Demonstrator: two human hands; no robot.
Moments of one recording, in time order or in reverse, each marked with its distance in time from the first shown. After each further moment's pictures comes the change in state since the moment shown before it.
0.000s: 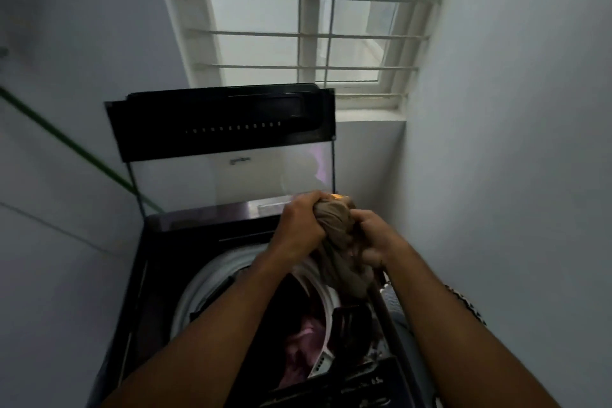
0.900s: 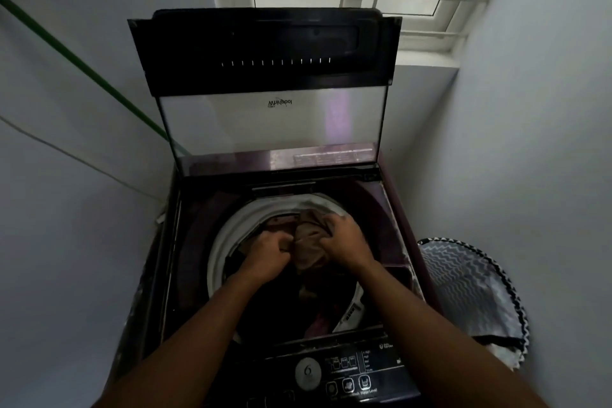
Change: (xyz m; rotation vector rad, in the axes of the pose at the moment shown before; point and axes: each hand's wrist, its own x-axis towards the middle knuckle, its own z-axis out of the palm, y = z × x) left_hand -0.080 -0.225 -0.002 0.134 -0.275 -0.484; right_hand 0.057 0.146 0.058 -1.228 0.152 -0.204
